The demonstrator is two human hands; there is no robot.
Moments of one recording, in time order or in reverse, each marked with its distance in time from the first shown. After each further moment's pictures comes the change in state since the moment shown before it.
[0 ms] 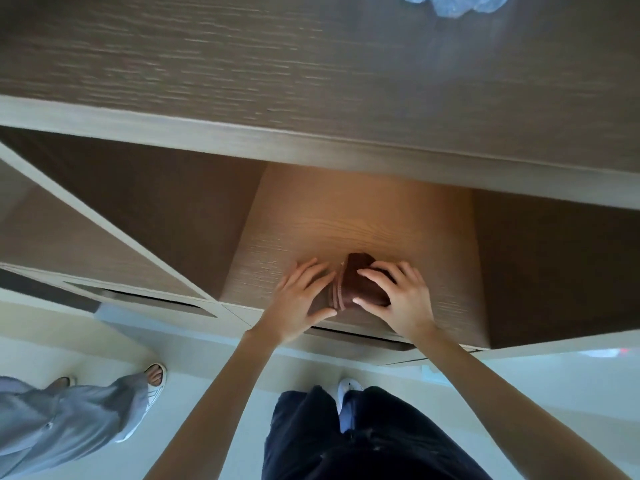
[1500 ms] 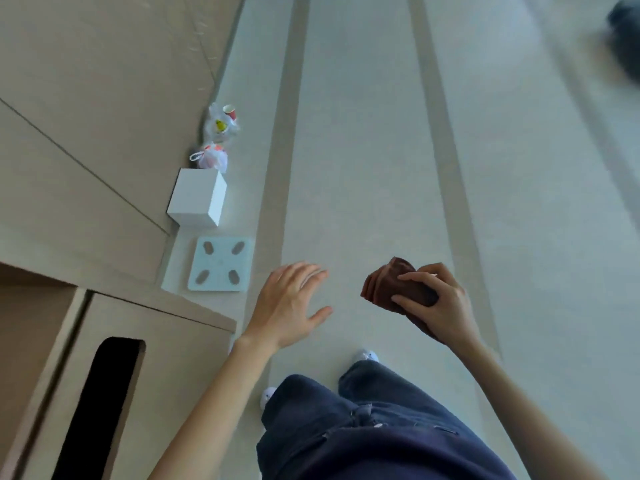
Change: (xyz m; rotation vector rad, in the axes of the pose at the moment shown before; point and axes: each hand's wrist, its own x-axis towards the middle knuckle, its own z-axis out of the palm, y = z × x) left_hand -0.158 0.368 0.067 -0.060 -0.711 1.445; right_hand -0.470 -0.359 -0.175 -0.264 0.827 1.792
